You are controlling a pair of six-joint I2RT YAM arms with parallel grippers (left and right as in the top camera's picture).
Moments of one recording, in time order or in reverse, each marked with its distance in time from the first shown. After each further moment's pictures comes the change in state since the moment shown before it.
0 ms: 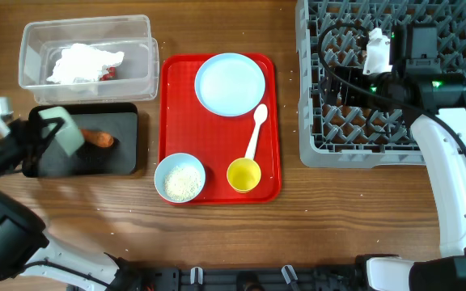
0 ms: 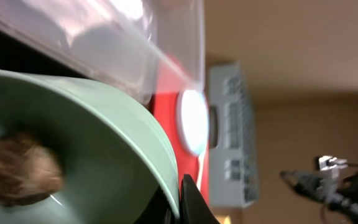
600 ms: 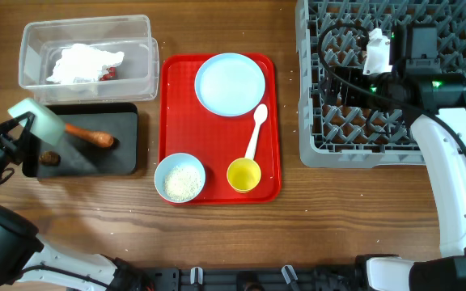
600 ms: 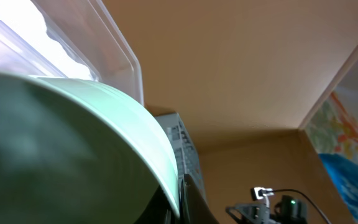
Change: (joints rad) left arm 0.097 -0.001 -0.021 0.005 0.311 -0.013; right arm 0.000 0.000 0.000 -0.003 0.000 0.008
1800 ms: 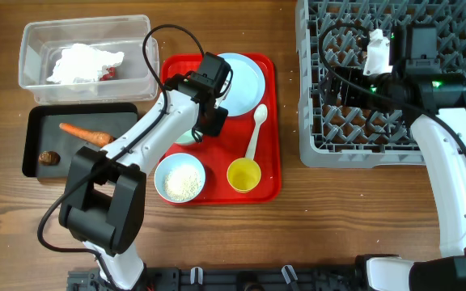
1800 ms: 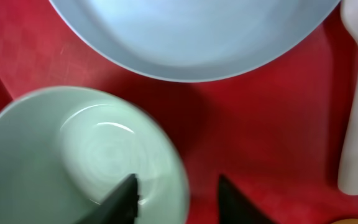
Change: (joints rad) left arm -1.423 -0.039 0.083 0.261 -1.618 -0.478; right arm 0.000 0.000 0.000 -0.008 0.000 0.015
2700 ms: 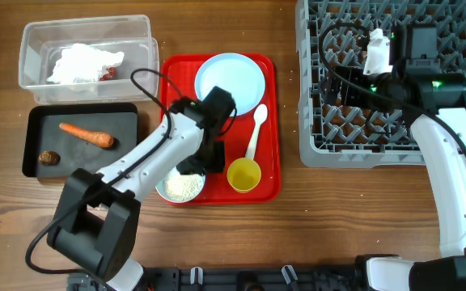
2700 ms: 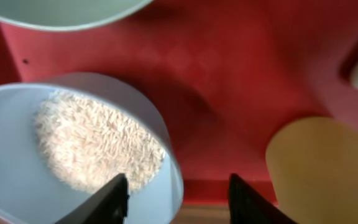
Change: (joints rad) left arm -0.090 -0.126 -0.172 -0.241 0.111 -0.561; right arm 0.000 0.000 0.000 0.003 0.000 0.000
